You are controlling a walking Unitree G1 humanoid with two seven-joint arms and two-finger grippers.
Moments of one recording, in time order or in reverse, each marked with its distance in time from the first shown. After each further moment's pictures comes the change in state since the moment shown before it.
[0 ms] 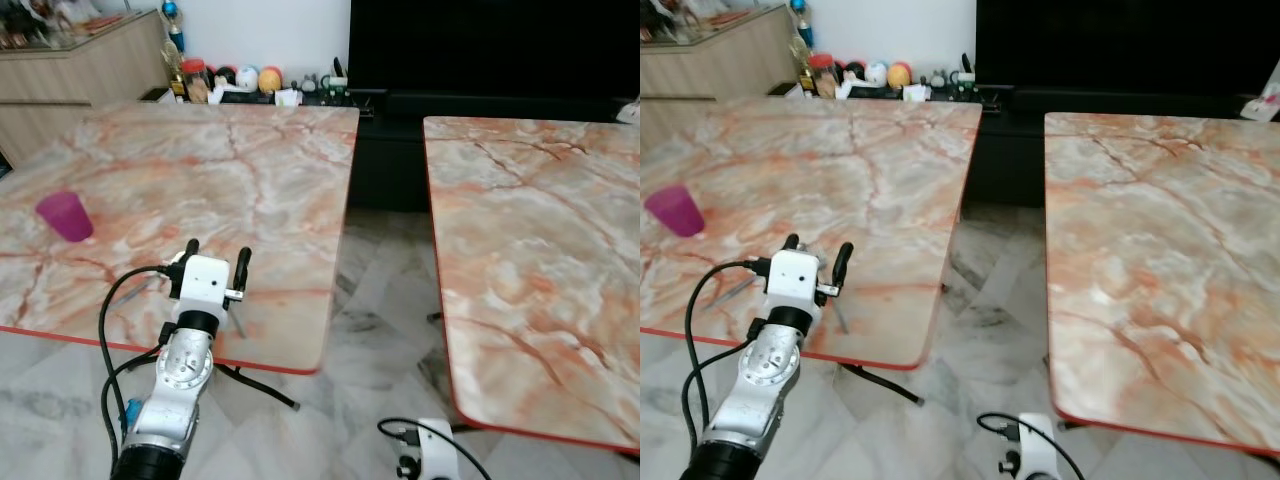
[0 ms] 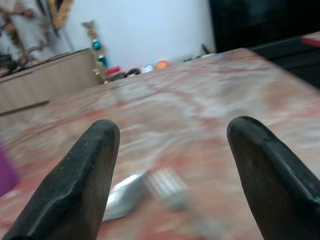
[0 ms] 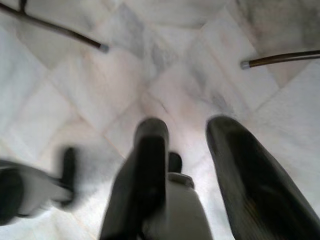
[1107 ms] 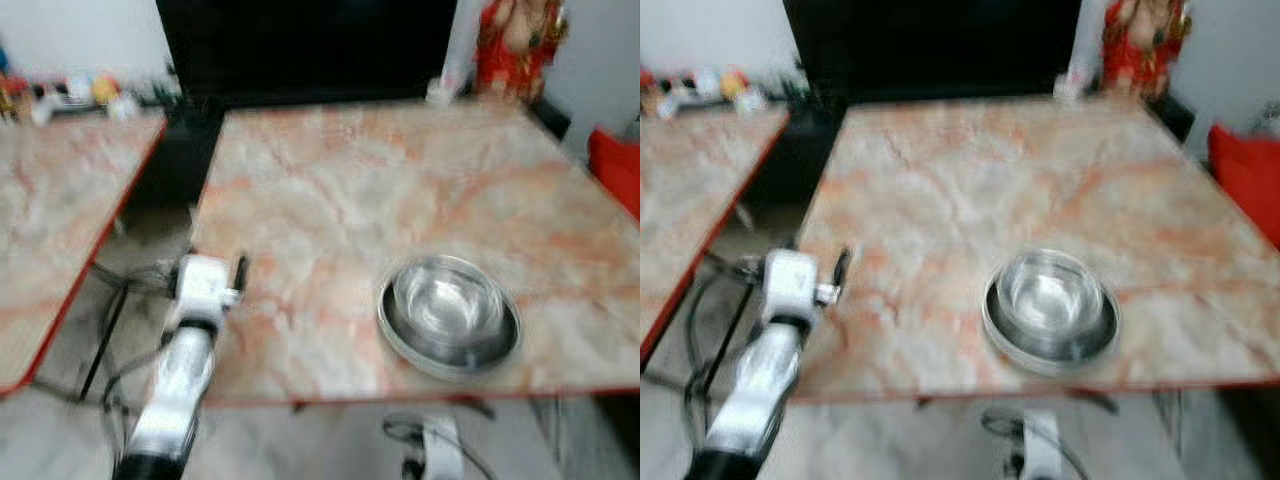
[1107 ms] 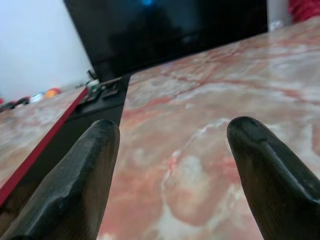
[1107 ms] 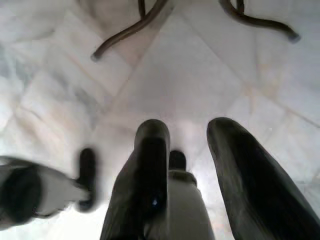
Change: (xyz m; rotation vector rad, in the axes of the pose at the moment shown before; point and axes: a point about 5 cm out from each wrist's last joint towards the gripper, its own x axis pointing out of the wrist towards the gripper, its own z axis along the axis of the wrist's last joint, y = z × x) left arm -0.003 -0.001 -0.005 -0.018 0.033 -0.005; right arm 0.000 0.004 -0.003 0.024 0.010 0.008
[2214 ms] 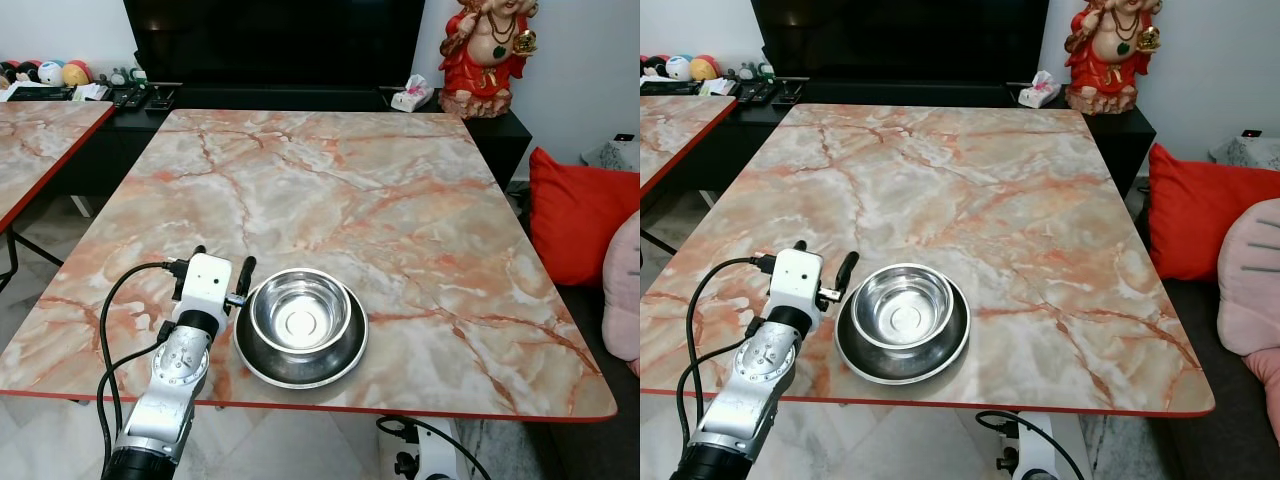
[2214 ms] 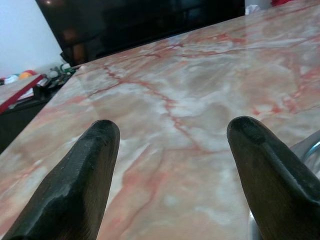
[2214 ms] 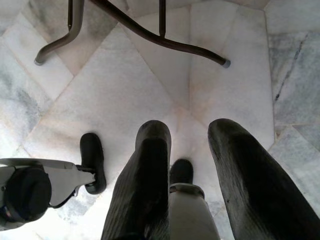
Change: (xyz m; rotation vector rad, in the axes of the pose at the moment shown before) left arm -0.002 0.005 -0.003 0.023 0.081 -0.041; right arm 0.001 0.007 0.006 0.003 -0.017 0.018
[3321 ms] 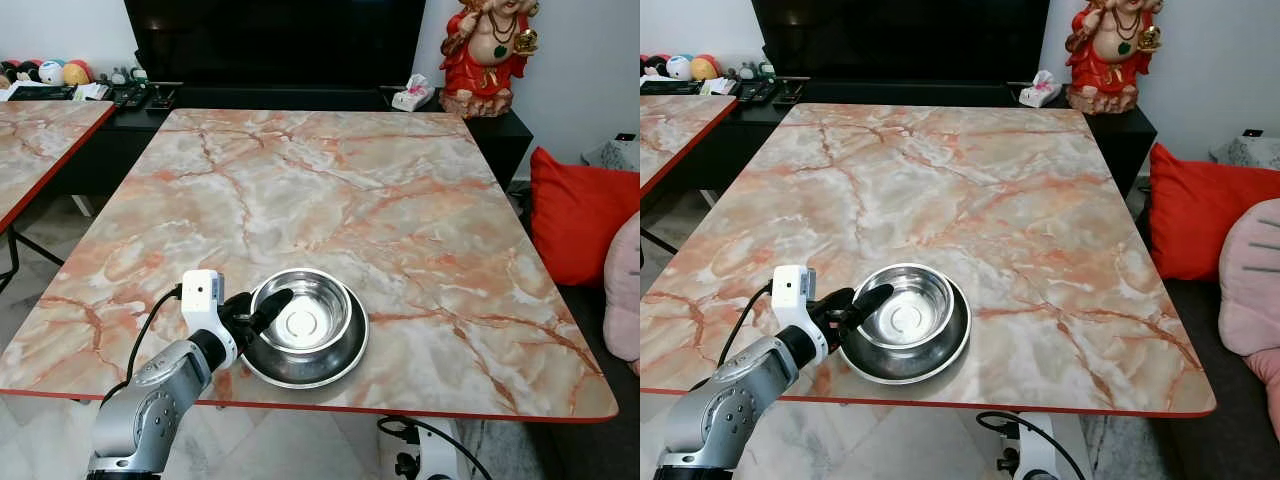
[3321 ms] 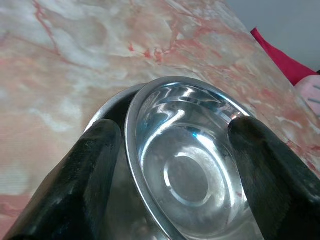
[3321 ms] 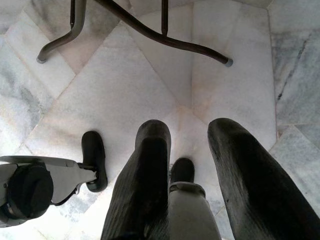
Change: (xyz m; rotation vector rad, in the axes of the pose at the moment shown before) left arm -0.024 -0.011 0.007 -0.652 0.288 -0.383; right arm 0.000 -0.001 0.000 -0.003 0.002 0.011
